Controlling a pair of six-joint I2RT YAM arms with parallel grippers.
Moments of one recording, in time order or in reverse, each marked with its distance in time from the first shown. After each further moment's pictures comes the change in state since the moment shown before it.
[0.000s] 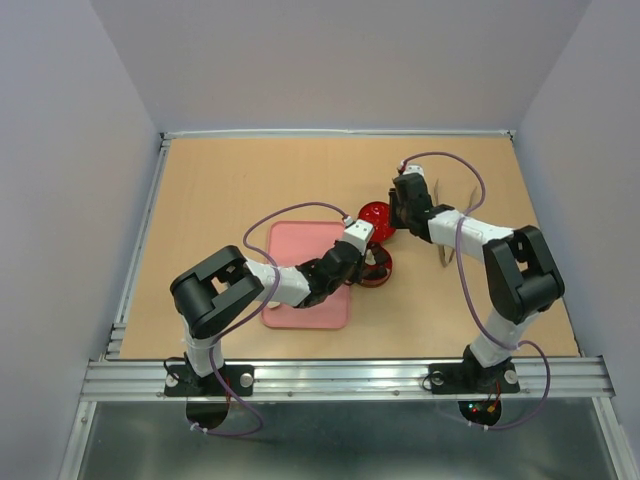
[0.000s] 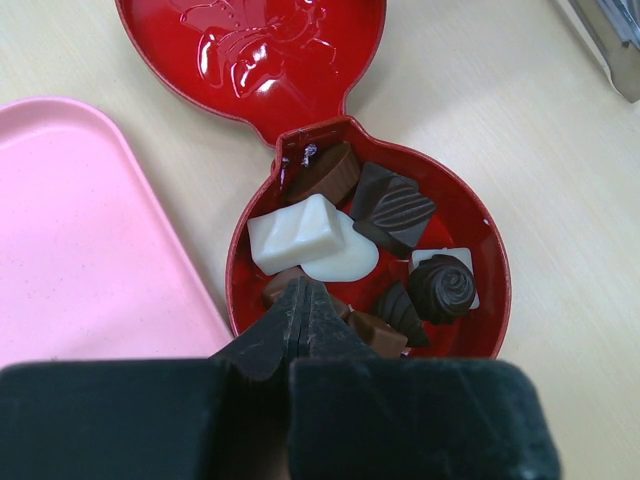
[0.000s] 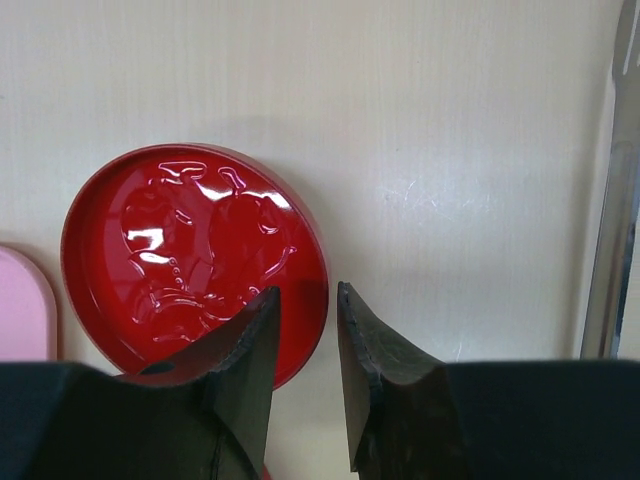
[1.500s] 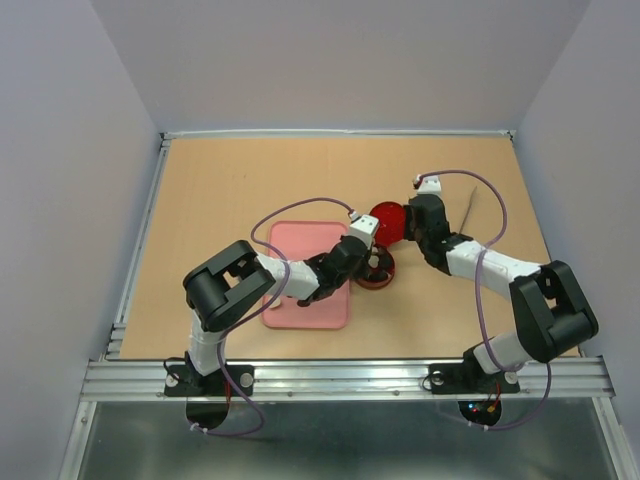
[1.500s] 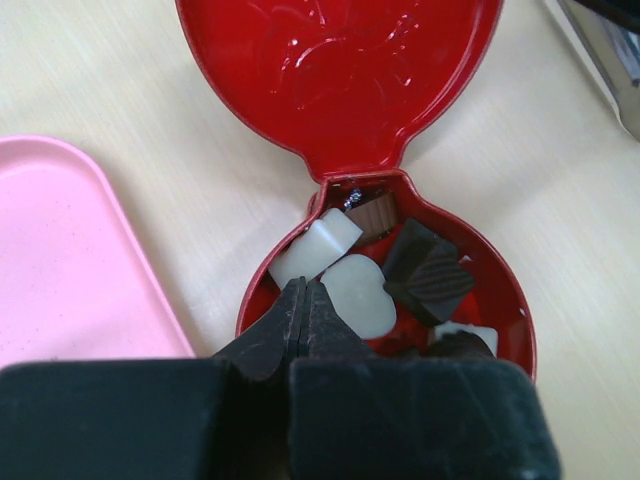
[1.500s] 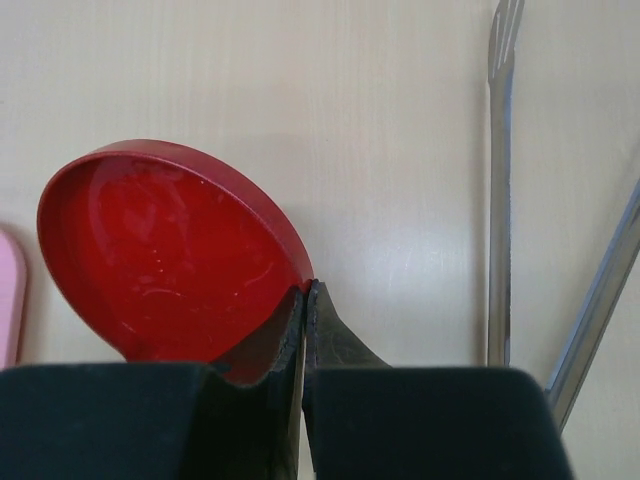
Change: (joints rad) left arm 0.016 0.079 0.093 -0.009 -0.005 -0.010; right arm 0.009 -0.228 -0.275 0.220 0.050 -0.065
